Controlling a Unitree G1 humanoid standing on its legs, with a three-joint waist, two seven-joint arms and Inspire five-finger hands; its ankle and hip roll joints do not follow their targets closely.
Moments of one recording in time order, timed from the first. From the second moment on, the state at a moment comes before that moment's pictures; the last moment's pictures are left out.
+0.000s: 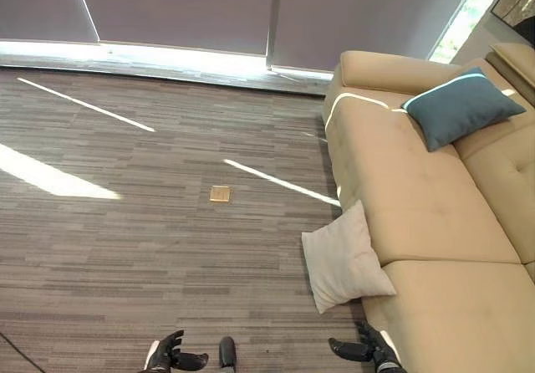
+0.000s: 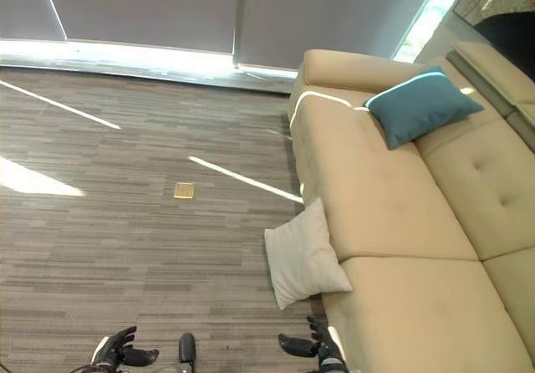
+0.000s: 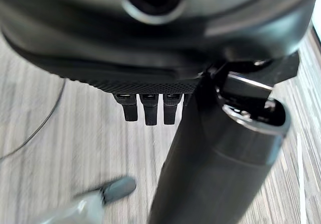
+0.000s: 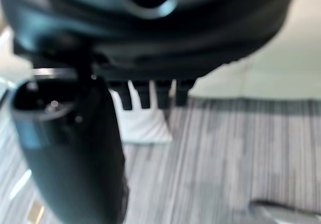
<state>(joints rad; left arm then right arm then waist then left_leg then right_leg) 0.04 0.29 -0.11 1.14 -0.14 -0.14 0.12 0.09 -0.20 0.22 0.88 0.02 -0.10 -0.16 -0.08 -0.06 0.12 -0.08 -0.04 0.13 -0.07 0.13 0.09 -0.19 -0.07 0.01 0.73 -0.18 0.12</state>
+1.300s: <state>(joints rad) 0.06 0.25 -0.15 1.10 -0.13 -0.14 0.12 0.12 -0.27 0.21 0.89 -0.02 -0.08 -0.15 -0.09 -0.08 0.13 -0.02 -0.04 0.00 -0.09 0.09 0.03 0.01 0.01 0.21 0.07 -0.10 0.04</state>
